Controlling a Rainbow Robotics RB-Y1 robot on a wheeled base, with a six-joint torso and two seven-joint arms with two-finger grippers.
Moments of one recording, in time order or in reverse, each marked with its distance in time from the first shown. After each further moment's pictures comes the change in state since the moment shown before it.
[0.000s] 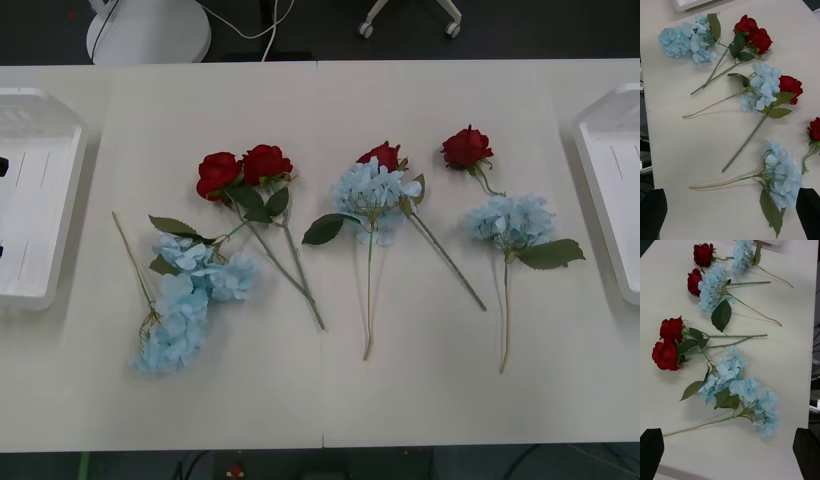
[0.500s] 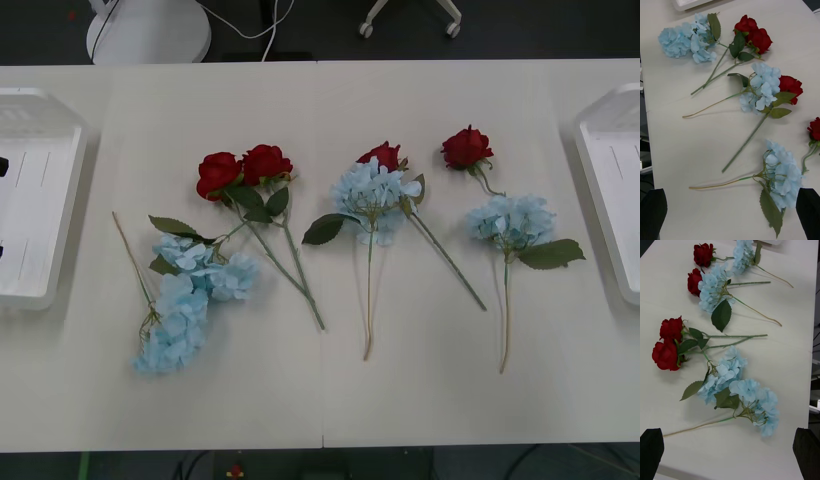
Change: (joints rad) right arm 0.000 0.000 0.000 0.000 0.000 0.000 0.000; left arm 0.000 0.000 0.000 0.000 0.000 0.000 0.000
